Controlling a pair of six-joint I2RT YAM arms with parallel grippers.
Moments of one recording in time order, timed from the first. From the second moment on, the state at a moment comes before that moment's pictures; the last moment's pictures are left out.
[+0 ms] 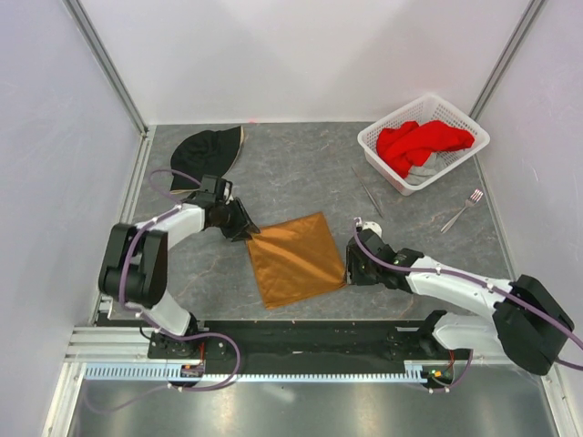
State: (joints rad) left arm -0.21 1.64 0.88 -0.32 0.34 -0.72; right arm 0.78 1.20 0.53 -0.33 0.12 0.71
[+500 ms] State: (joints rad) left arm 0.08 1.07 0.84 -0.57 0.35 -0.71; right arm 1.20 1.62 1.14 -0.48 0.20 0.56
